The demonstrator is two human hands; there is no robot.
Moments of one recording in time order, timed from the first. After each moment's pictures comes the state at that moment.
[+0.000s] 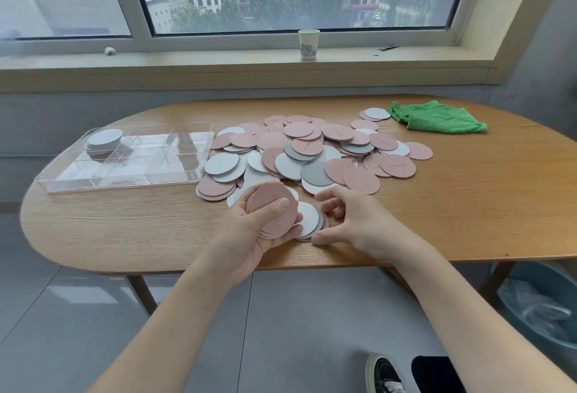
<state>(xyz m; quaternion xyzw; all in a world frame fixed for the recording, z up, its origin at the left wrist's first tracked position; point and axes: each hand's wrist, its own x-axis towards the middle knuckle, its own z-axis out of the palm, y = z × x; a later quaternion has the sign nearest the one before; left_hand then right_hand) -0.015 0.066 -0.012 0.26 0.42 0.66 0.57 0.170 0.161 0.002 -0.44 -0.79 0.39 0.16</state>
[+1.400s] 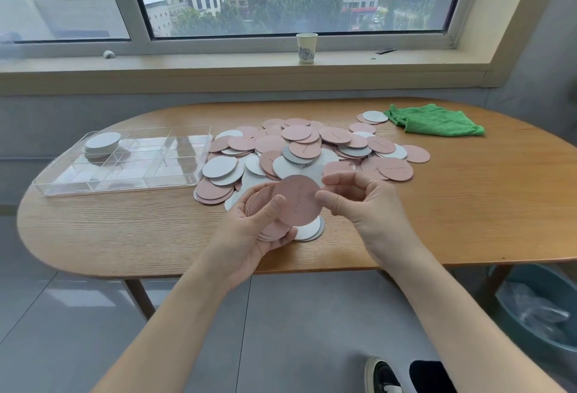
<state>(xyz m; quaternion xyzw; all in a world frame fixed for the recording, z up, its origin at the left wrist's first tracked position) -0.014 0.068 -0.011 0.29 0.40 0.65 0.58 0.169 0.145 0.011 -0.35 -0.60 0.56 0.45</state>
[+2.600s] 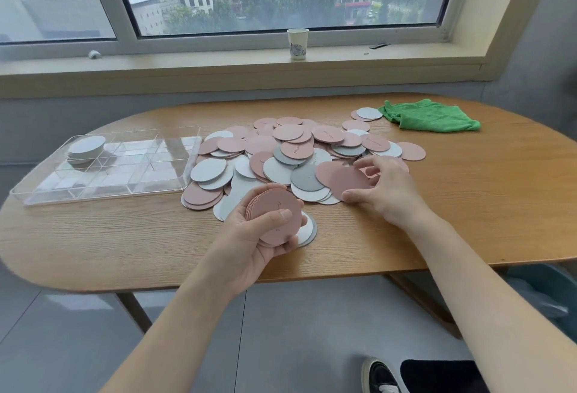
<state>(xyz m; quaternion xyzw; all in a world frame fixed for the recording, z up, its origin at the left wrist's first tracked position) 0.000 0.075 -0.007 0.28 0.40 0.64 0.60 0.204 0.236 -0.007 -0.52 -0.74 0.29 0.30</state>
